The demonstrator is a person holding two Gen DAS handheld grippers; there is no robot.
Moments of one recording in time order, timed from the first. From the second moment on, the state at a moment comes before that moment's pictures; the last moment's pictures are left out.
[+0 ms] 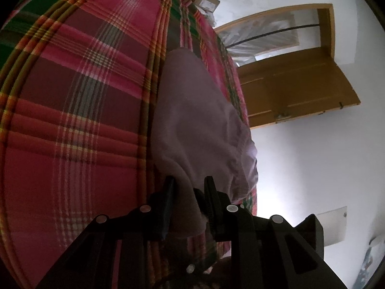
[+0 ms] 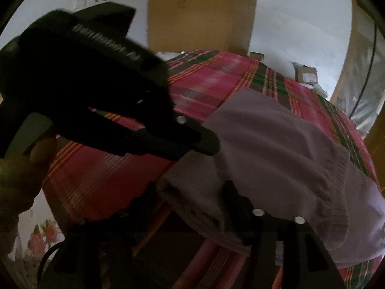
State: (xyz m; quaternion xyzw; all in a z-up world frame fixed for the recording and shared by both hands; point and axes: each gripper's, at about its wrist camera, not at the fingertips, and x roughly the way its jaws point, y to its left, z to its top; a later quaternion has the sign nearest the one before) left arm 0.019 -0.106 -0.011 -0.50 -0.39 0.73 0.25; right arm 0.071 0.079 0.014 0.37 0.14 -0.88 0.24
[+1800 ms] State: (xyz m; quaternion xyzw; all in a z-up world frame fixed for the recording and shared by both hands) left arm -0.084 -0.092 -0.008 -0.47 -0.40 0.73 0.28; right arm 0.064 0.094 0.060 0.31 0.08 -0.90 0.29
